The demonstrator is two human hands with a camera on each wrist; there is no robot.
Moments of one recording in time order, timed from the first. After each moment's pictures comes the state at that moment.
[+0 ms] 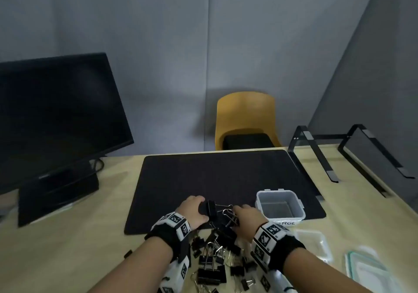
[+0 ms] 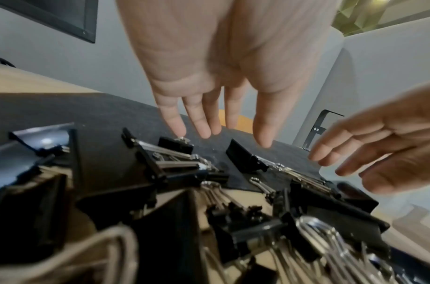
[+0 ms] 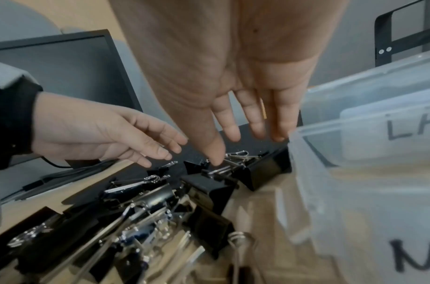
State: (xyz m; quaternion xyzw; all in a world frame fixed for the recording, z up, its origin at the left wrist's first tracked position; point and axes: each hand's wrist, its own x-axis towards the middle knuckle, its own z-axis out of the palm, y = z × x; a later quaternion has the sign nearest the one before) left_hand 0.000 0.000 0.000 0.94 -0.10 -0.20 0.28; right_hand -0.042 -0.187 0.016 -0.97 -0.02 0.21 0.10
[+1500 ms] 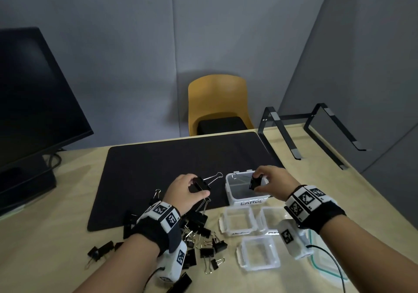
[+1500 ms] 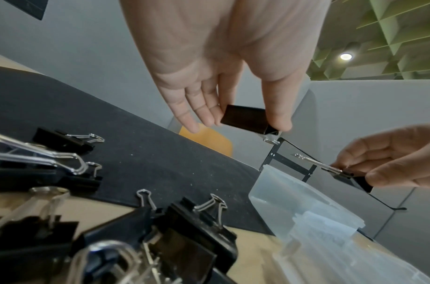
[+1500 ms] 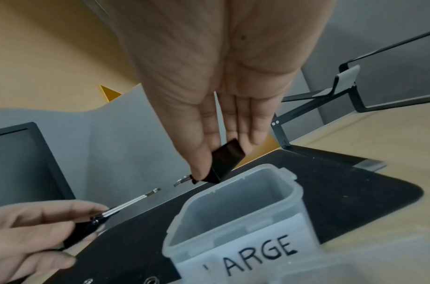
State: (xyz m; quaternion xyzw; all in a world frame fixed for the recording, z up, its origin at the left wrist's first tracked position) left_hand -0.012 -0.058 0.020 0.90 -0.10 -0.10 0.41; right_hand -0.052 -0.323 0.073 -0.96 0.06 0.08 0.24
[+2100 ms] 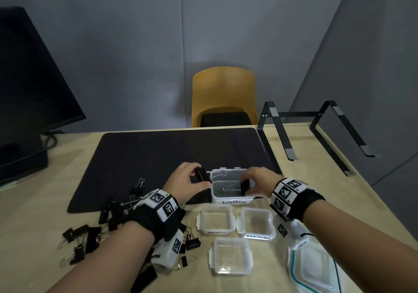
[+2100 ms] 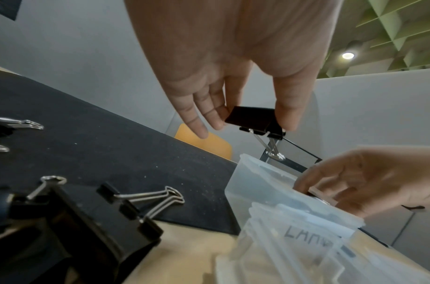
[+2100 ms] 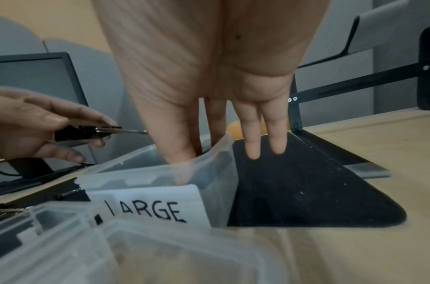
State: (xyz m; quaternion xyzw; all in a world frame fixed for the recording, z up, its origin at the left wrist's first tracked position) left_hand -0.015 -0.122 0.025 0.89 -0.09 -0.09 0.43; right_hand -0.021 -0.365 0.046 -0.97 -0.10 0.21 0.12
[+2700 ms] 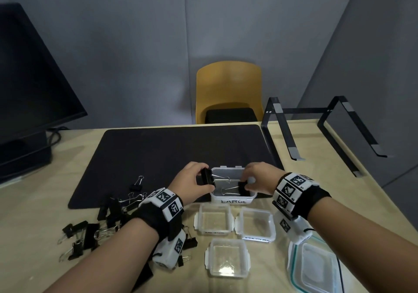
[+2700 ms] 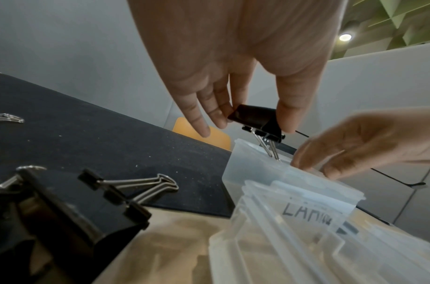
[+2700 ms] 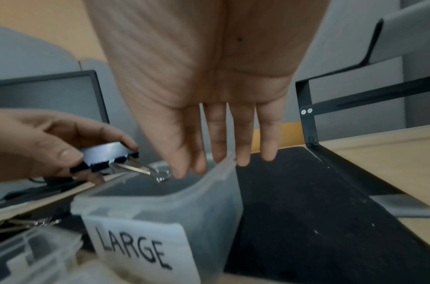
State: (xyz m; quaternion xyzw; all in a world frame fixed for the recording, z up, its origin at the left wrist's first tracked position) left_hand -0.012 -0.139 0.014 0.90 -0.12 -0.11 0.41; right_hand -0.006 -0.372 0.042 -0.96 -0.16 0.21 0.07
